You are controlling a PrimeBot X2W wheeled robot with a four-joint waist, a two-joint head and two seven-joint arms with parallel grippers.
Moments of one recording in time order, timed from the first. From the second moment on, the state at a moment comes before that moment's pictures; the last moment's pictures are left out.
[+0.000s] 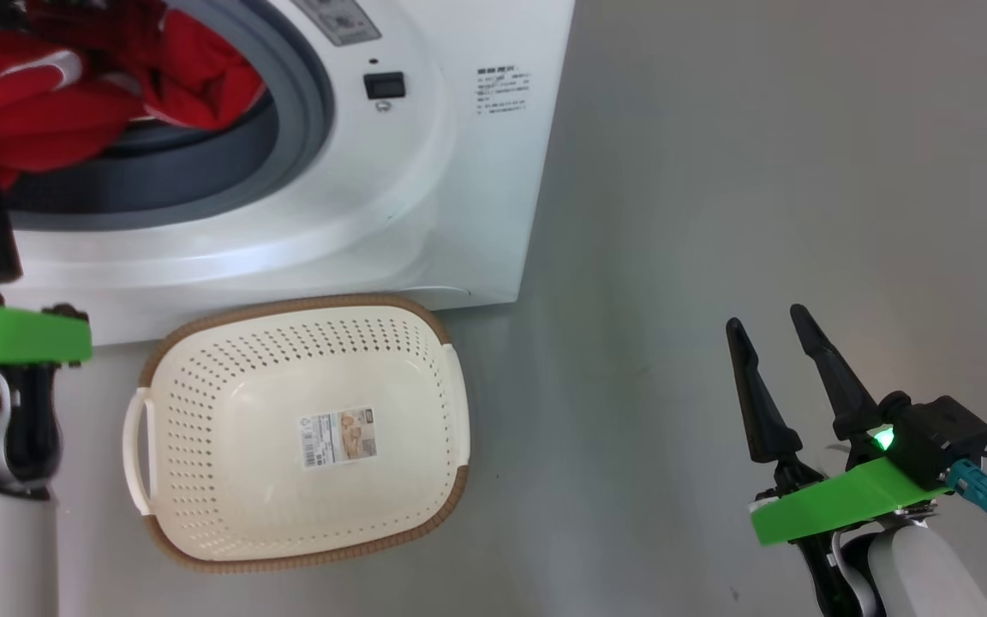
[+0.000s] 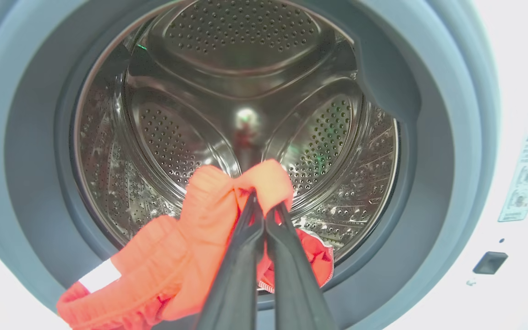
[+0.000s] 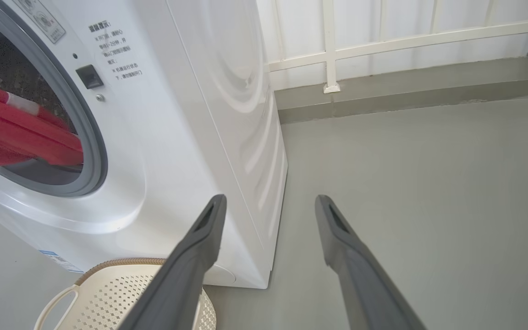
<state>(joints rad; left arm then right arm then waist) -0.64 0.23 0.12 0.40 -0.46 -0.13 -0.25 -0.16 -0.05 0.08 0.17 0.35 0.12 -0.26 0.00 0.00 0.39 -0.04</state>
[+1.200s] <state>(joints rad) -0.35 0.15 0.03 0.35 -0.46 -0.13 -0.26 -0.13 -0.05 0.08 0.16 0.35 0.12 -0.26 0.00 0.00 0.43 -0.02</state>
